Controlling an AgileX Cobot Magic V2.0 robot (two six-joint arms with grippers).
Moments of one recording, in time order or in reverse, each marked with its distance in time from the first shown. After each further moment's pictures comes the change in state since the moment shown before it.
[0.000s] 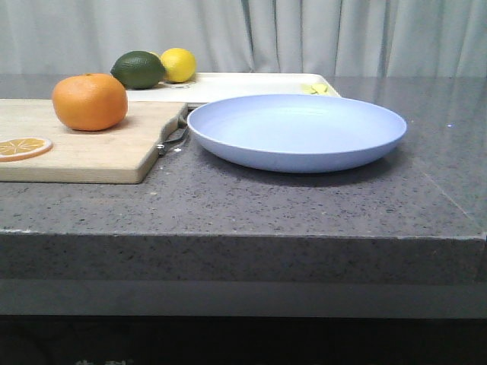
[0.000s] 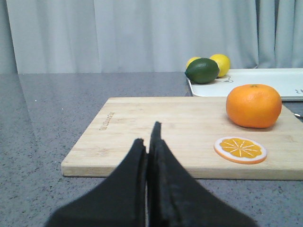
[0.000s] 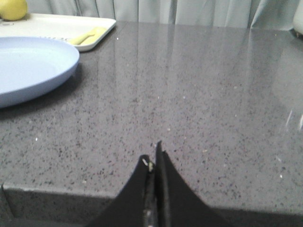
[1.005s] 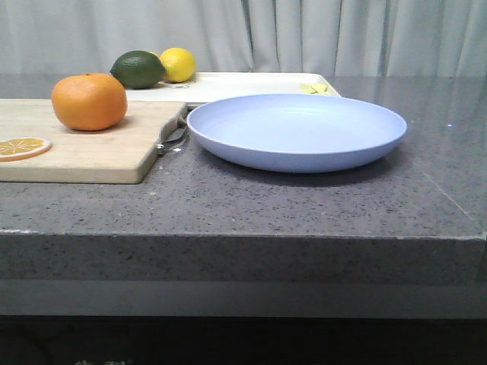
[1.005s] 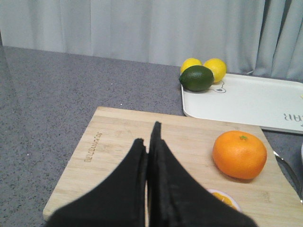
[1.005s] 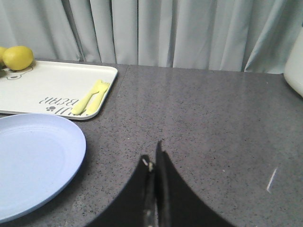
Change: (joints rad) left arm 0.000 0.504 -0.519 -0.152 0.224 0.025; right arm 0.000 0.478 -0.609 0.000 0.186 0.000
